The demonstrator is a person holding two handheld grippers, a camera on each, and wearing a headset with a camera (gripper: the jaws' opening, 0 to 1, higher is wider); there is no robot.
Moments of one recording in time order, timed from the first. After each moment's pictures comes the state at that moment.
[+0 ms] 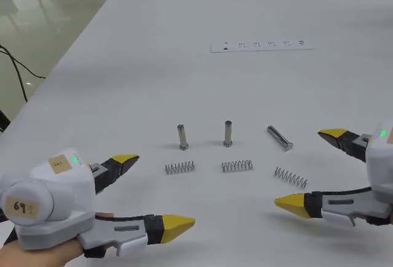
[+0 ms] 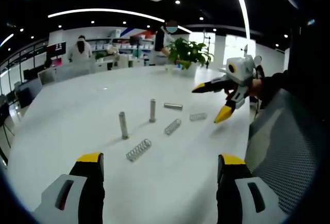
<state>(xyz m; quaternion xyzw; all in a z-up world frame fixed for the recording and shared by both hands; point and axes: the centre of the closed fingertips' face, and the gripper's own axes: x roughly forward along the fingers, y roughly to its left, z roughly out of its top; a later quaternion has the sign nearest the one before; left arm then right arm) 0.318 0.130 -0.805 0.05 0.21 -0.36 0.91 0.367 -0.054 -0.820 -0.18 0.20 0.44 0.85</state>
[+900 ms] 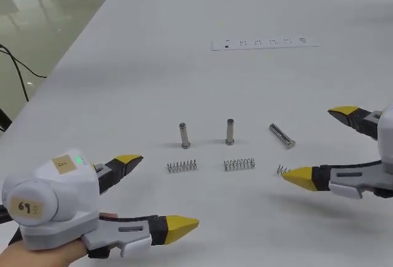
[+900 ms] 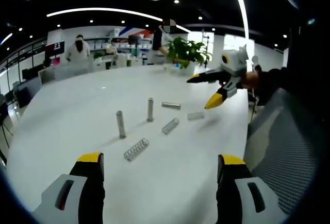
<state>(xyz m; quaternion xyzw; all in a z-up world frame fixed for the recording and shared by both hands) 0.317 0.129 -0.807 0.05 0.21 -0.36 0.90 0.395 -0.061 -0.797 -0.19 0.18 0.43 0.87</state>
